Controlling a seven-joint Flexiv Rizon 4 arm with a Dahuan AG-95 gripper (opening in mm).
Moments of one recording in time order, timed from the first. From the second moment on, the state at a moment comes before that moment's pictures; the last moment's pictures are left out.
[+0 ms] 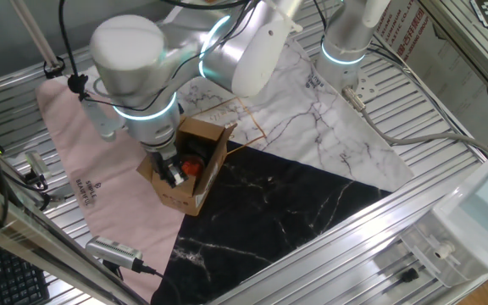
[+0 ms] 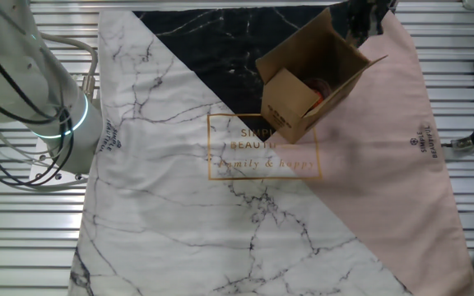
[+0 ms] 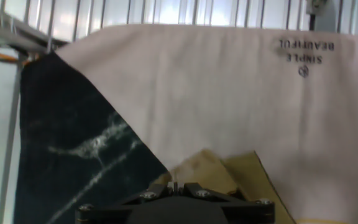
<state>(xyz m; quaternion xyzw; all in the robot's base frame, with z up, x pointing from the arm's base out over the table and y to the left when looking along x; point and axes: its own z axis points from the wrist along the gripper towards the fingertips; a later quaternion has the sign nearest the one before) 0.598 0.161 0.169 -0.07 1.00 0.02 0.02</state>
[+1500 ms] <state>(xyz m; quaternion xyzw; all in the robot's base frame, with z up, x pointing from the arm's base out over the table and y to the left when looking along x) 0.580 0.145 0.127 -0.07 1.00 0.03 0.02</state>
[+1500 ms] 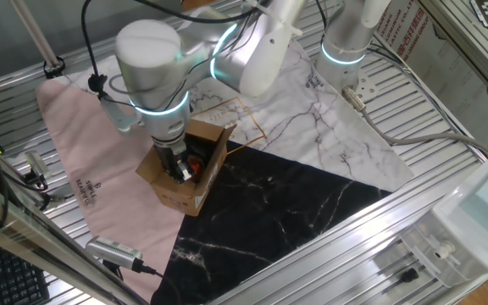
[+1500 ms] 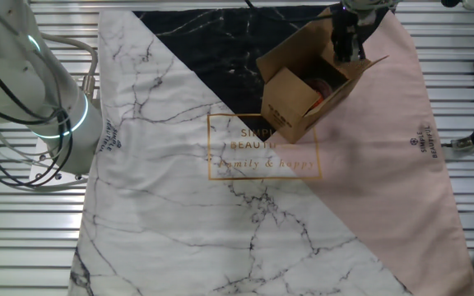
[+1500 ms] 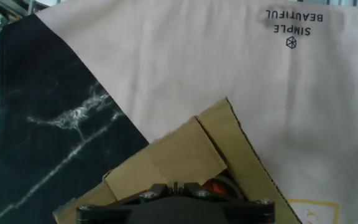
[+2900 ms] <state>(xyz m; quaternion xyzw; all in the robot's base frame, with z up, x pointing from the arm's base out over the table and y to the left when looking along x) 0.581 0.152 0.120 -0.08 1.00 0.03 0.02</state>
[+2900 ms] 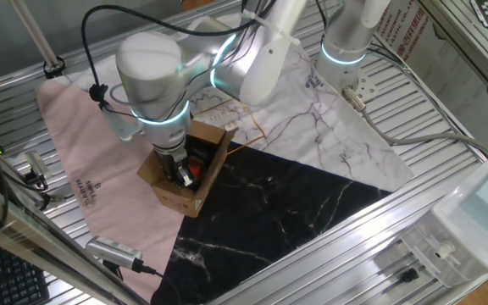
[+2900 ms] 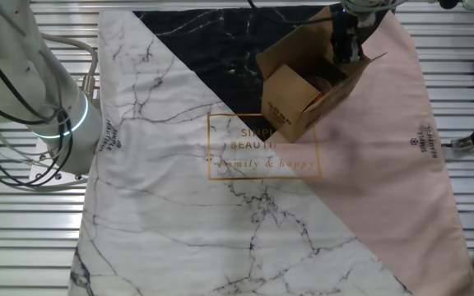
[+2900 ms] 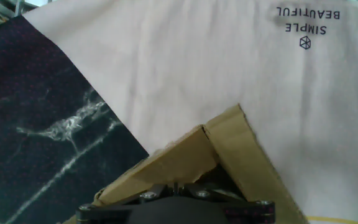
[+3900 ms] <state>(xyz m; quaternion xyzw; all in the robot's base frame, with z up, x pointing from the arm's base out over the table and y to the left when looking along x) 0.553 0.143 0.190 -0.12 0.99 0.01 0.02</state>
